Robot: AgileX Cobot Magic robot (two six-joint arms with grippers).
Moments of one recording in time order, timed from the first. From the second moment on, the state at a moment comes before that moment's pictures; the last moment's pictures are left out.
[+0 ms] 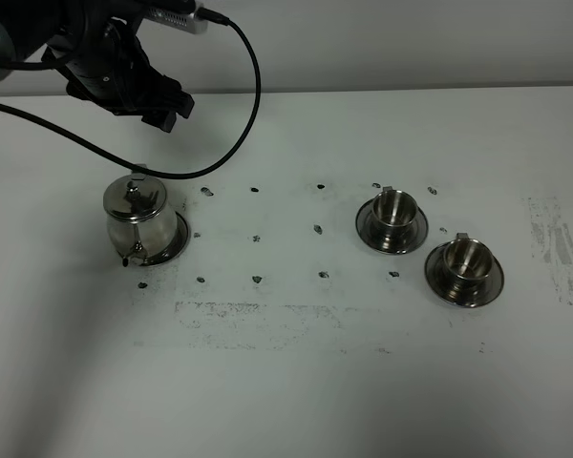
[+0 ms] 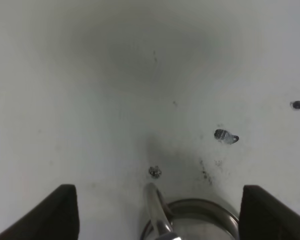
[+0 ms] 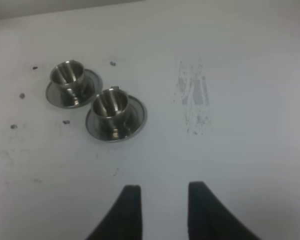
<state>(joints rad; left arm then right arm) -0.26 2.13 -1.86 0.07 0.88 0.14 0.09 -0.01 -0.52 0.01 1.11 0.10</state>
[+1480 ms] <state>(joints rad) -0.15 2.11 -1.60 0.01 0.70 0.16 0.09 -0.01 -0.52 0.01 1.11 0.10</state>
